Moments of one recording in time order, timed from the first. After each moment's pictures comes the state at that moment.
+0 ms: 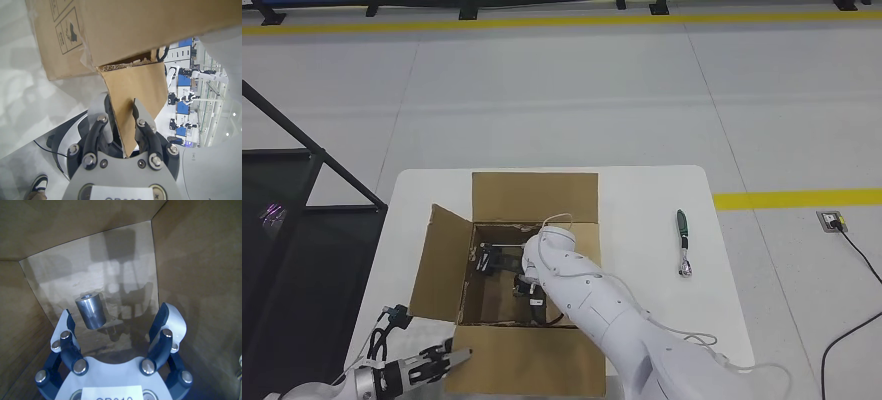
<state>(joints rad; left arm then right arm) 1.68 -0.94 -1.77 -1.82 -0.02 -0.41 -1.01 -0.14 -2.00 0.36 -0.17 -1.13 -0.53 0.59</state>
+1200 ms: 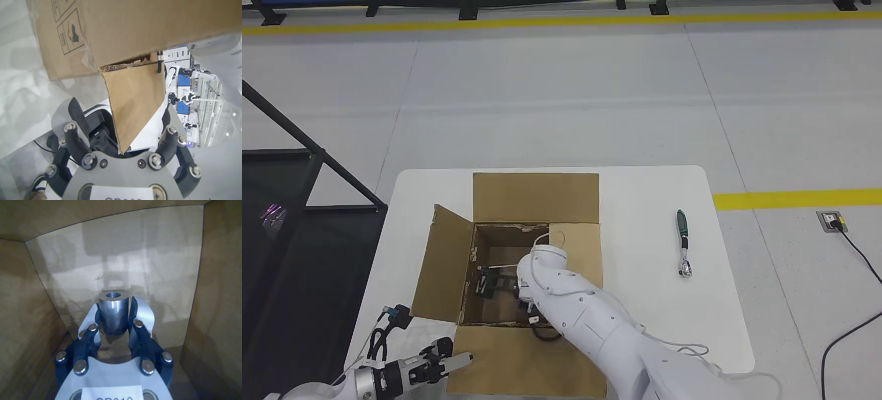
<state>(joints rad) 1.68 -0.94 -1.77 -1.82 -0.02 -0.41 -1.01 -0.22 -2.00 0.37 -0.23 -1.19 -0.53 0.68</state>
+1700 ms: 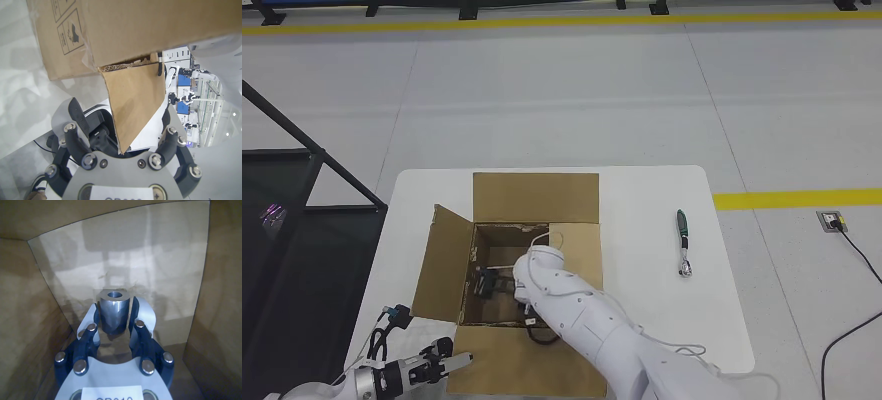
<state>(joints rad) 1.68 -0.94 -1.77 -1.82 -0.02 -0.41 -1.01 -0.22 -2.01 0.37 -0.25 -1.16 -0.50 0.74</state>
